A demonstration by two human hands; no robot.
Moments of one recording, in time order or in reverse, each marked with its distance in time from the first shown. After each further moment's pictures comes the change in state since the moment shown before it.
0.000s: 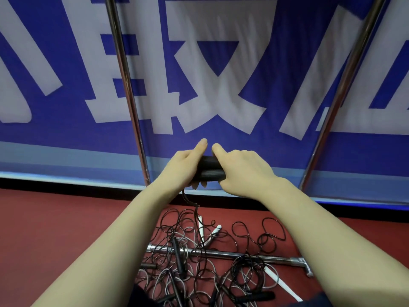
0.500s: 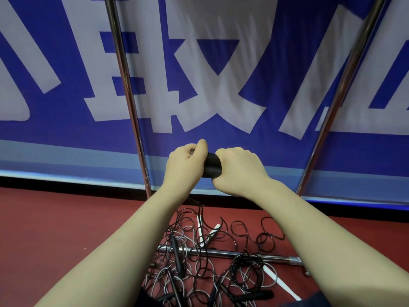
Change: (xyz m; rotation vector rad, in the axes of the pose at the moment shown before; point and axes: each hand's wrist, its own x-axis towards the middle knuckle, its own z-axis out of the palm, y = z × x) left_hand 0.004 0.001 0.017 -0.028 0.351 0.076; right_hand 0.003 -0.011 0.000 0.172 -0.013 0.157
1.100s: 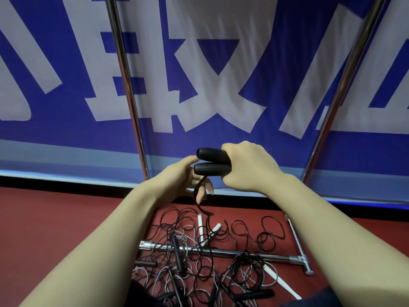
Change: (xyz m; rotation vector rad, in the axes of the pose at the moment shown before) left_hand 0.014 -0.034 -0.024 -0.250 -0.755 -0.231; right_hand -0.005 0.015 -0.014 -0.009 0.036 -0.079
